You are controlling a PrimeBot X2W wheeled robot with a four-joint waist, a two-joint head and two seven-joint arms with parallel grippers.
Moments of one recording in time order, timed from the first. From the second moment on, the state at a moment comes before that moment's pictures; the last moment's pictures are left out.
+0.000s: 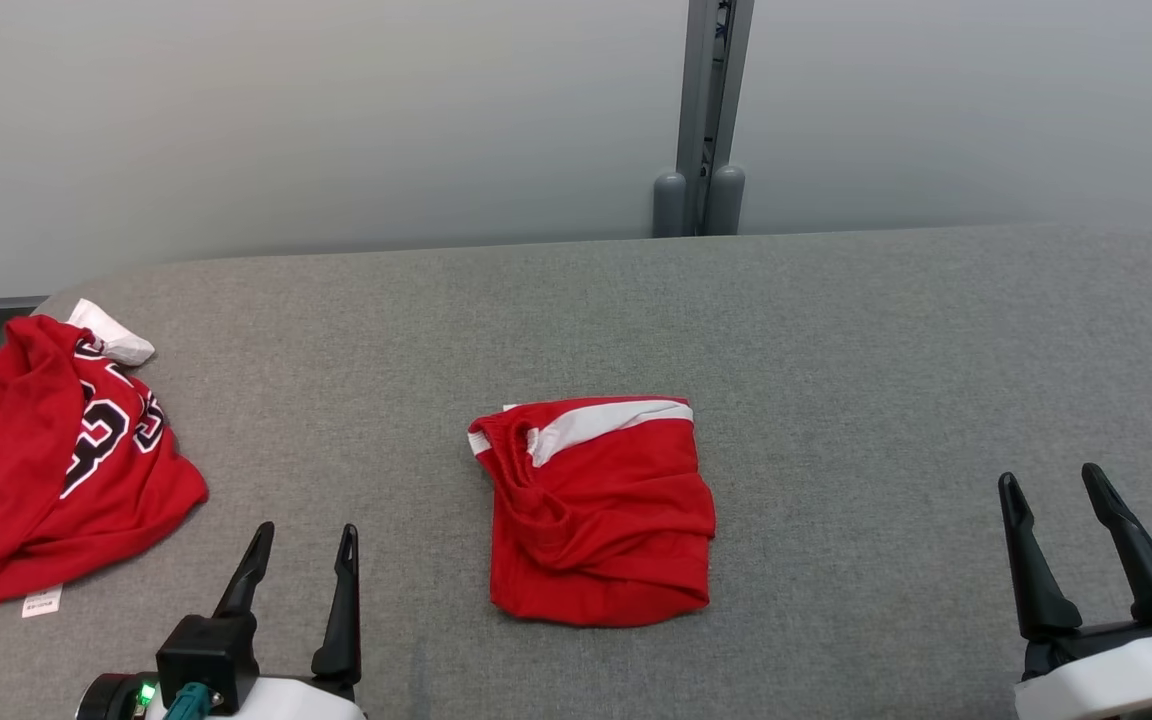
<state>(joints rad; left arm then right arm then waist) 0.07 0.18 -0.23 0.05 -0.25 0.18 -0.14 0.06 -0.15 -0.02 0.00 0.23 0.13 -0.15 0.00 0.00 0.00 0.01</state>
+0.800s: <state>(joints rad) 0.06 0.18 -0.24 0.07 -0.26 0.19 -0.15 0.06 -0.14 -0.02 0.00 0.22 0.13 -0.13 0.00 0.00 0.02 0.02</state>
